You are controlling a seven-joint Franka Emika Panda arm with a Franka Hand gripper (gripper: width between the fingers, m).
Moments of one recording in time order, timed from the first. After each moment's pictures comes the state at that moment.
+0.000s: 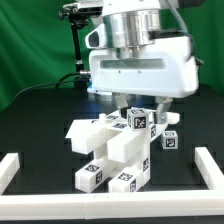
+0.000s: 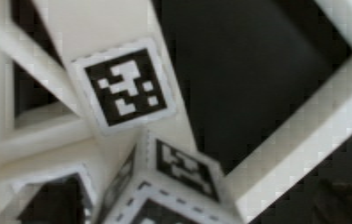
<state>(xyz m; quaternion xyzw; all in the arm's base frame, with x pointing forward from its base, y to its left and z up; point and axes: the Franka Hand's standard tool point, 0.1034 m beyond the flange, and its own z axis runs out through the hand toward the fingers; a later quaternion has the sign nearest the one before) 0.584 0.032 0.115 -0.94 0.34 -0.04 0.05</state>
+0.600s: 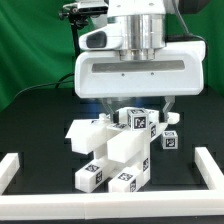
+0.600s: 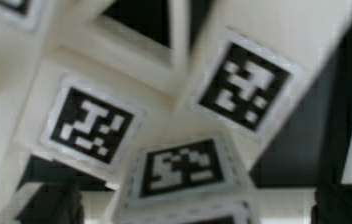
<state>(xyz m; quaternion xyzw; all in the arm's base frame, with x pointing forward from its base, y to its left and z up) 0.579 0.026 0.108 -1.00 -0.01 -0.04 -0.01</state>
